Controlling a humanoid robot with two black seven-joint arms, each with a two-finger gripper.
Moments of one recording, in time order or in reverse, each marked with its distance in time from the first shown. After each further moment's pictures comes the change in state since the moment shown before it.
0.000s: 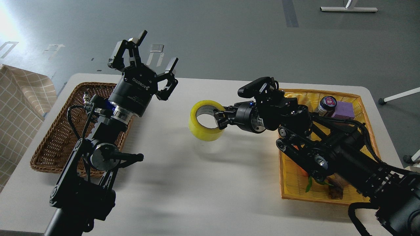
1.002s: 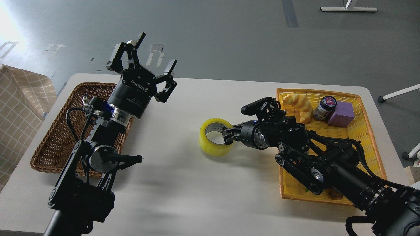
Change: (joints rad) left arm 0.011 0.003 -0.010 -0.005 0.000 -0.007 -0.002; right arm -0.094 0.014 -0.006 -0.072 0.000 0.000 -0.061
